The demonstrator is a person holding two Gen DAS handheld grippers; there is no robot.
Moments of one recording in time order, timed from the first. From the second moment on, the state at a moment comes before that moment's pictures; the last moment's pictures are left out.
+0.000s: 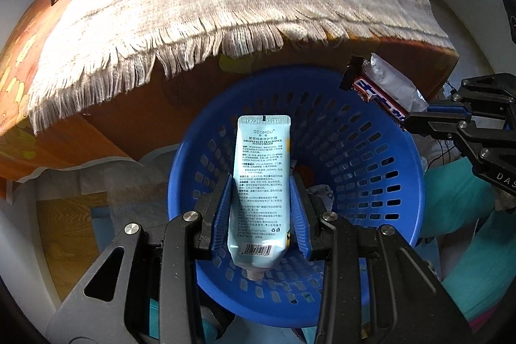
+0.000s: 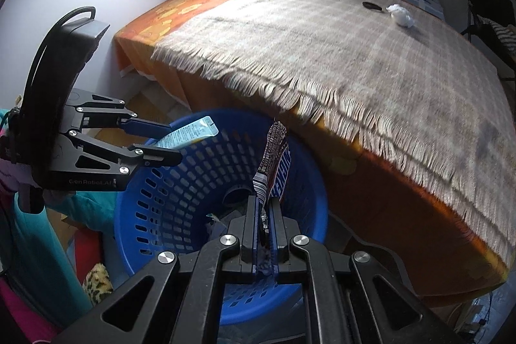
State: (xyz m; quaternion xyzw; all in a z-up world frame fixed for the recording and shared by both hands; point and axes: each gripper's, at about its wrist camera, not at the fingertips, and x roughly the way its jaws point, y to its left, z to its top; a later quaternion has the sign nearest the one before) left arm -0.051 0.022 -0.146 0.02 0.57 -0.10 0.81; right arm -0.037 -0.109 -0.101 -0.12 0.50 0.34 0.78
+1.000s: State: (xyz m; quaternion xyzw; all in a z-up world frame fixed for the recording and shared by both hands) left arm -0.050 0.022 -0.166 0.04 0.59 -0.08 0.80; right arm -0.032 -0.114 -0.127 -0.11 0.55 0.31 0.77
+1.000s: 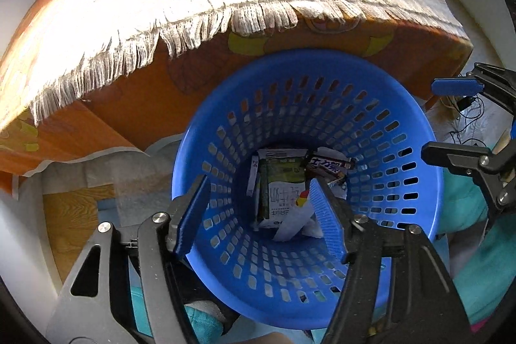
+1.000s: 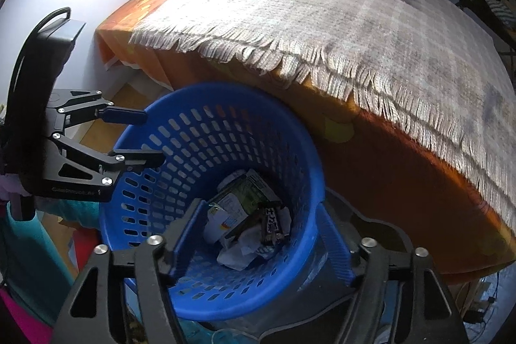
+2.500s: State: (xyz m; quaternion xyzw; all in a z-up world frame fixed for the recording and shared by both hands) left arm -0.017 0.020 -0.115 0.03 0.55 -0.05 0.84; right arm 0.001 -0.126 -0.096 -0.11 0.53 0.23 0.81
